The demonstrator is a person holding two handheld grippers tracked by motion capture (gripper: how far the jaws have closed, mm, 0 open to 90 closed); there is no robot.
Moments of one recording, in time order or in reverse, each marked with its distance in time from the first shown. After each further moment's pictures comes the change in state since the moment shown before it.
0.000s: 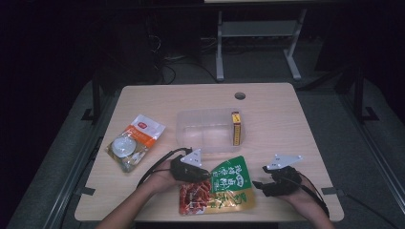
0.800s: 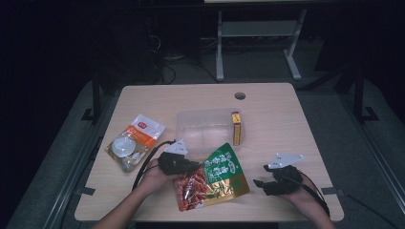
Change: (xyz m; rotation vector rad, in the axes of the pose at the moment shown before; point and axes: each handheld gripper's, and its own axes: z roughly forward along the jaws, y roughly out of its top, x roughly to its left) left arm 0.009 -0.011 -0.040 -0.145 0.078 -0.221; right arm -0.003 0.000 -0.002 -0.012 -0.011 0.000
